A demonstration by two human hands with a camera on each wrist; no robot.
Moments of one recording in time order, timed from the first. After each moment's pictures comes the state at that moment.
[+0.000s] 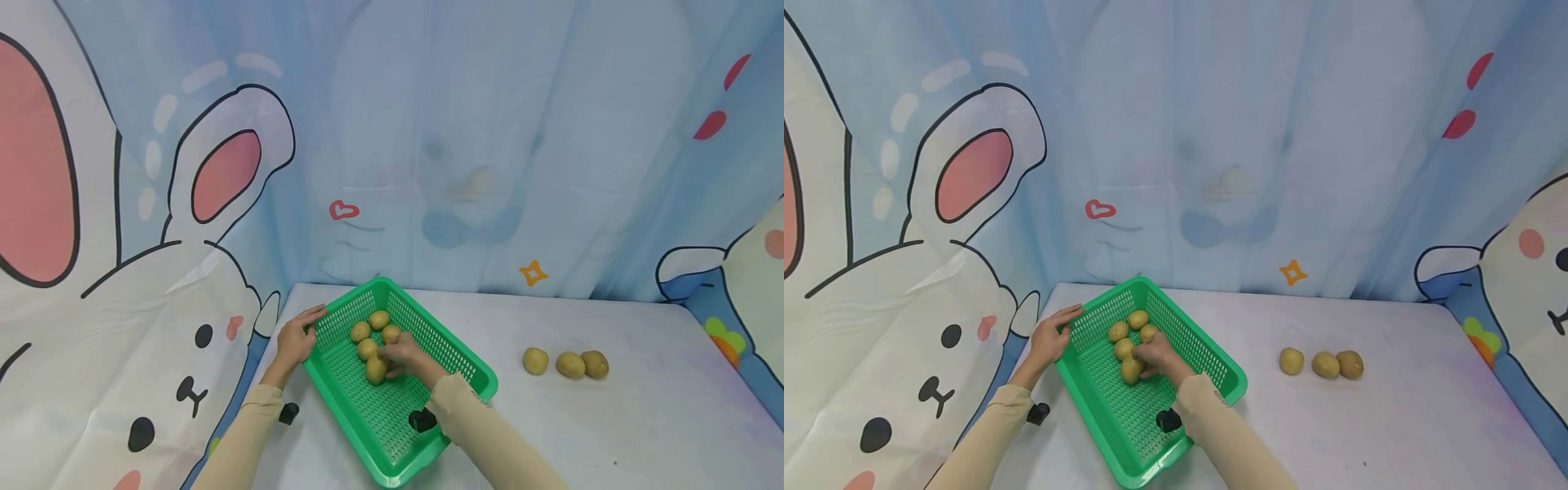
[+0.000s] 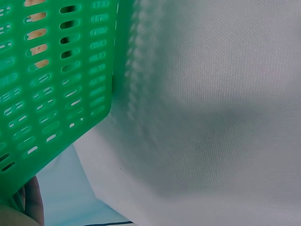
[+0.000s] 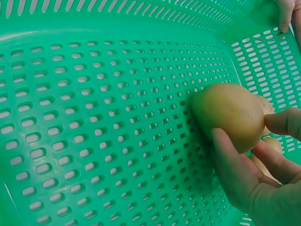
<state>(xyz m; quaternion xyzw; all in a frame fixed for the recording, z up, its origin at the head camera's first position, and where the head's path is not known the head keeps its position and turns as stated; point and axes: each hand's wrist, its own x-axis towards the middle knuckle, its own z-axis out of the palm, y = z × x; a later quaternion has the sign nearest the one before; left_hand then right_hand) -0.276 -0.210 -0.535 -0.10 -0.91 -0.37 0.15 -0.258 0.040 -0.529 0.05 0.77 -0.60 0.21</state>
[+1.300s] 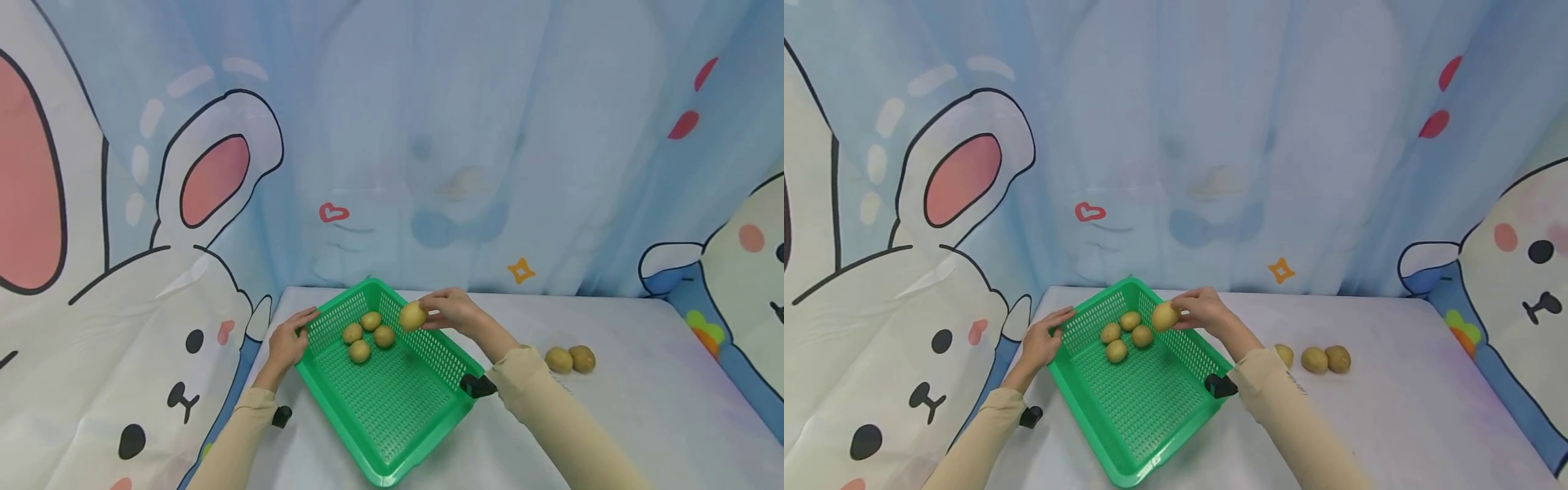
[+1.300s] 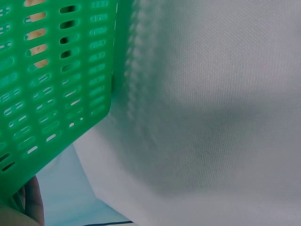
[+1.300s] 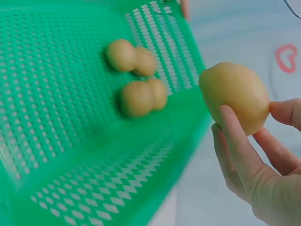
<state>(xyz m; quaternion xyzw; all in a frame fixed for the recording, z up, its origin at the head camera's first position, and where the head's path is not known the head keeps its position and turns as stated) -0.274 -0.211 -0.534 -0.10 -0.91 -0.37 0.13 -0.277 0.150 -0.435 0.01 0.72 -0.66 0.20</state>
